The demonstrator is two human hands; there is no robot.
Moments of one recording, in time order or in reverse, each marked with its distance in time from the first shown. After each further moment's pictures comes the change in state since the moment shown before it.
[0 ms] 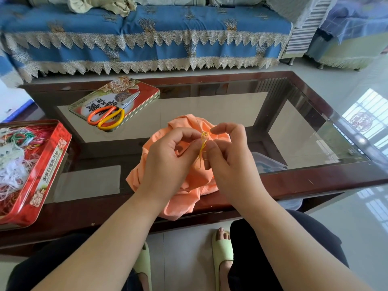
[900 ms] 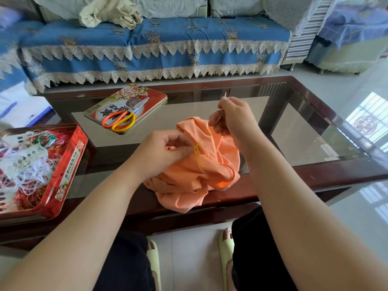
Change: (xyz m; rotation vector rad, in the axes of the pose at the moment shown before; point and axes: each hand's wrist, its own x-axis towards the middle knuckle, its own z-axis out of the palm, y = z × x) left_hand 0.019 -0.013 -0.055 0.117 -0.395 -0.197; right_hand 0.076 -0.019 -0.005 0.181 0.054 0.314
